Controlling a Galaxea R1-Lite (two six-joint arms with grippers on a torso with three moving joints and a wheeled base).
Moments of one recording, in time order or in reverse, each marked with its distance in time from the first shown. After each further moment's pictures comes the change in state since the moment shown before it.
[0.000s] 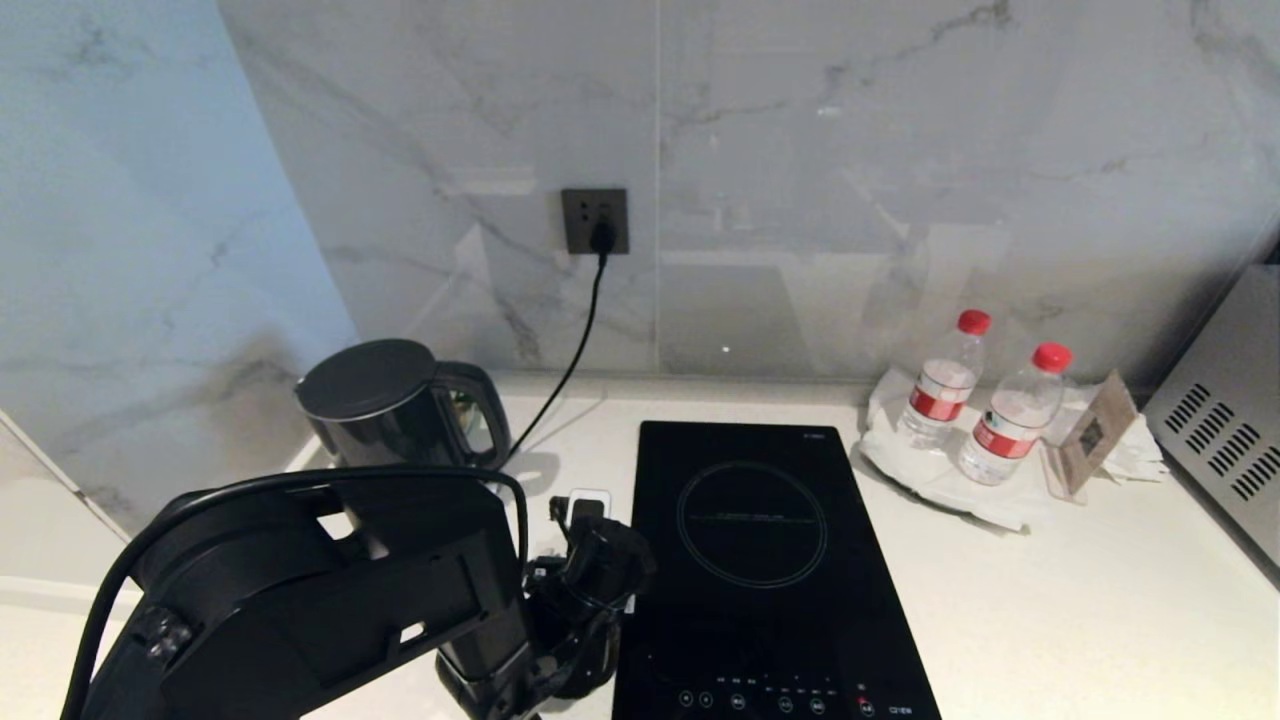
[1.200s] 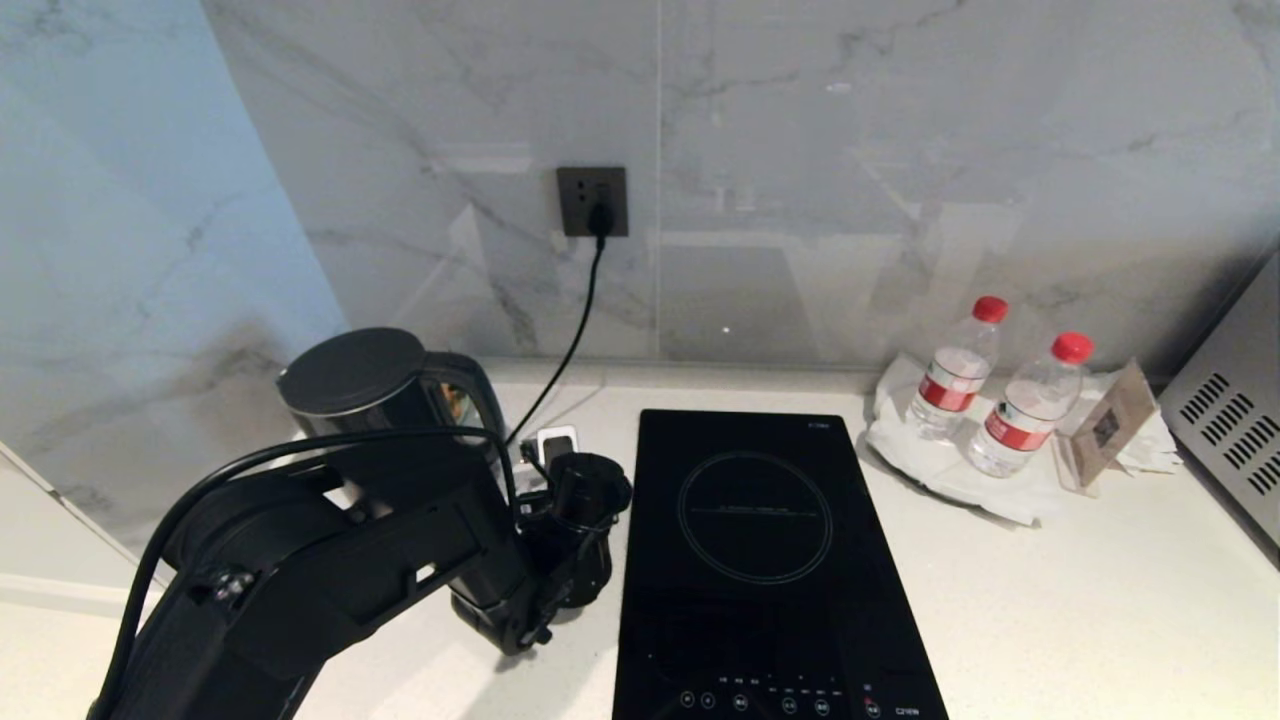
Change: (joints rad) left arm 0.119 0.076 -0.223 -0.094 0.117 0.004; right arm 0.000 0.000 0.000 0.000 0.000 0.000
